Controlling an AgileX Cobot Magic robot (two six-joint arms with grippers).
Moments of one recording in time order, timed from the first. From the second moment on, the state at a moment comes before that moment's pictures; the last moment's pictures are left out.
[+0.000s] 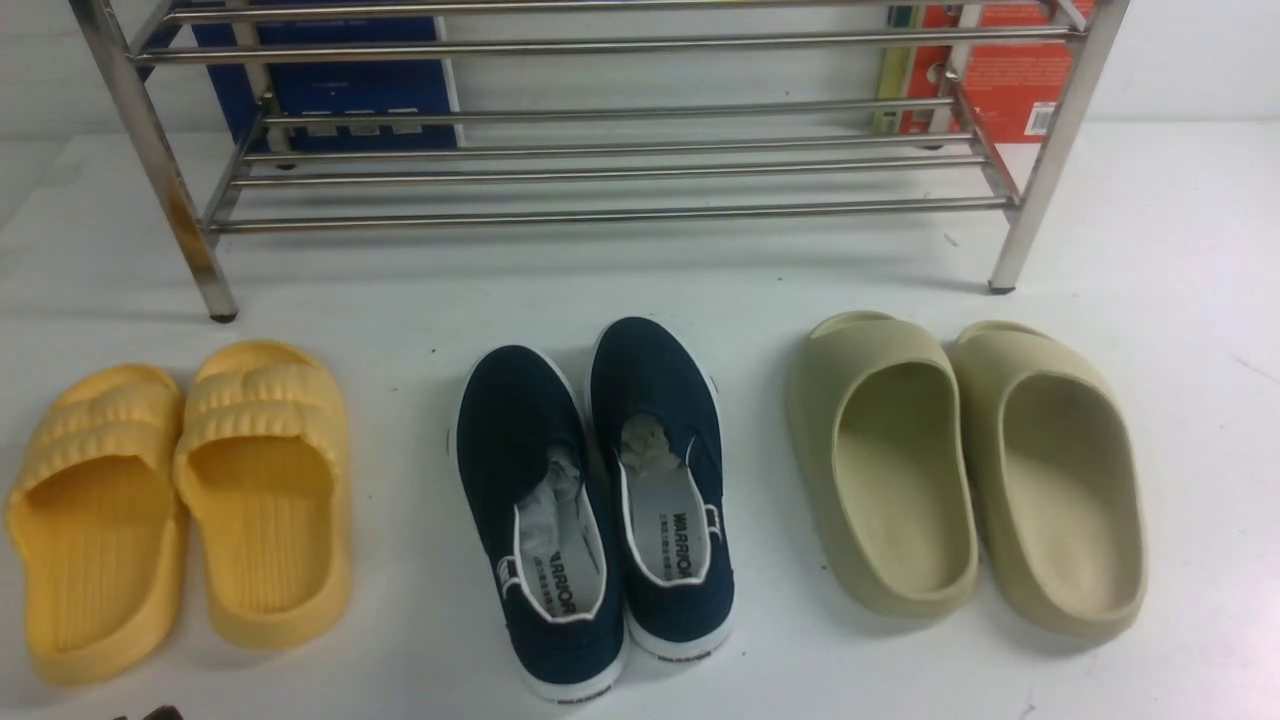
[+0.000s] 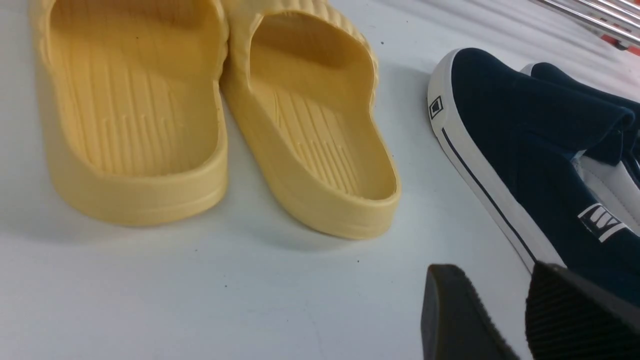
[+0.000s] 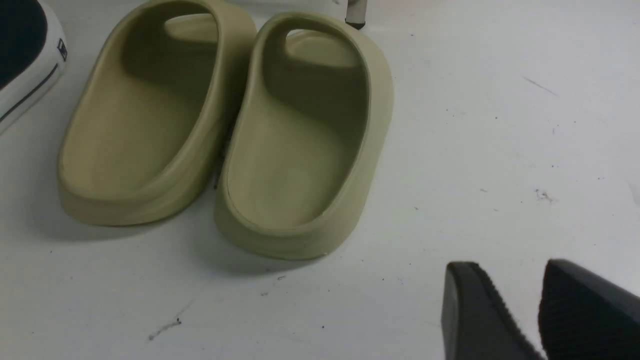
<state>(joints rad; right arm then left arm) 0.03 -0.01 0.01 0.05 0.39 -0.06 0.00 -0.01 0.03 -0.34 0.41 -0.06</state>
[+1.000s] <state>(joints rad) 0.03 -0.01 0.01 0.05 0.39 -0.06 0.00 0.50 -0.53 -0.61 0.87 -0.03</state>
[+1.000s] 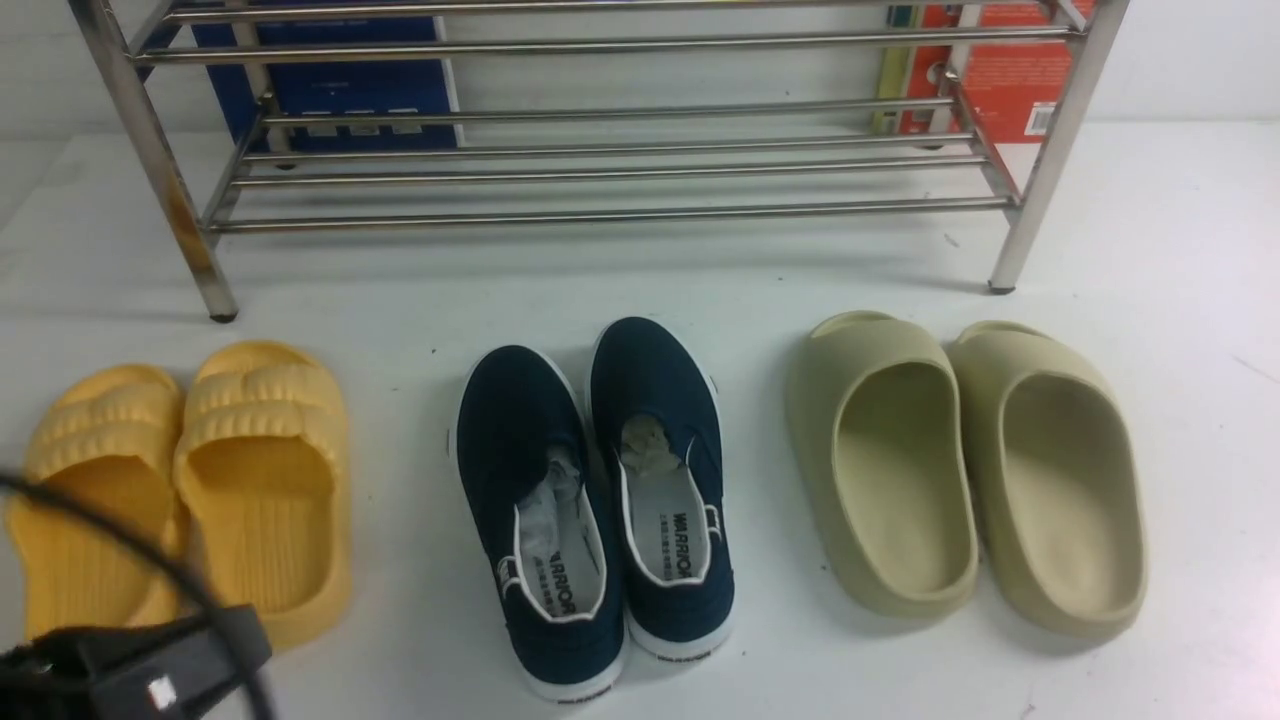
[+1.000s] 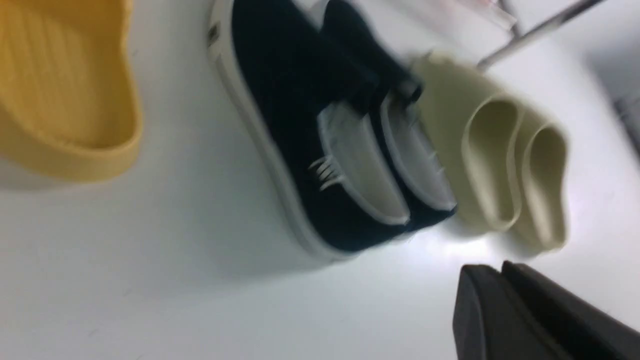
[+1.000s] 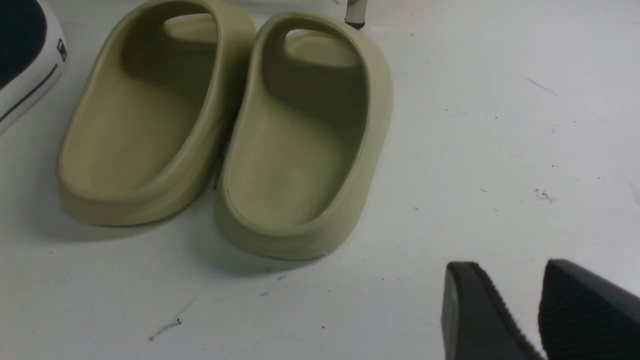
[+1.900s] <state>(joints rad) 0.03 -0.01 0.01 0.05 0.39 -0.06 -0.56 1.55 -1.05 -0.04 0.80 -0.59</state>
